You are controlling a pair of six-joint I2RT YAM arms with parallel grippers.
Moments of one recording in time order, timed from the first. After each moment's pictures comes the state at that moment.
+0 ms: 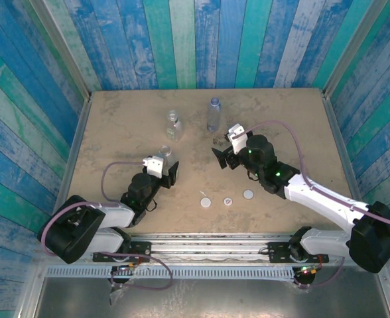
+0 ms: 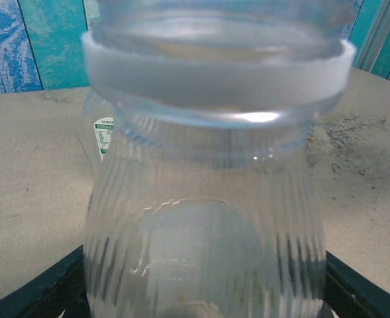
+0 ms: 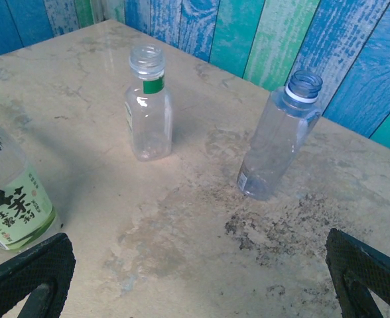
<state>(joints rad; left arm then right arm) -0.56 1.29 0.11 1.03 -0.14 -0.09 0.71 1.21 0.76 0.08 0.12 -0.06</state>
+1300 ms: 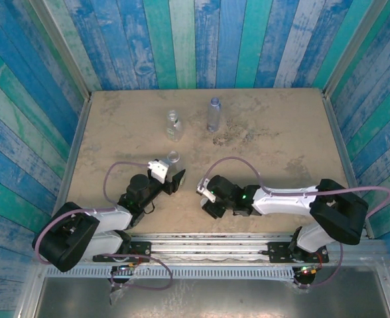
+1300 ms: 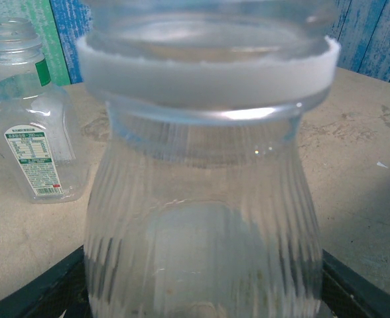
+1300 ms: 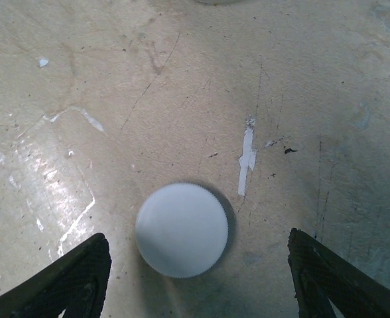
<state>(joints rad) -0.56 1.22 0.09 0.96 0.08 -0.02 1.07 1.51 0.67 -0.11 0.08 0.03</state>
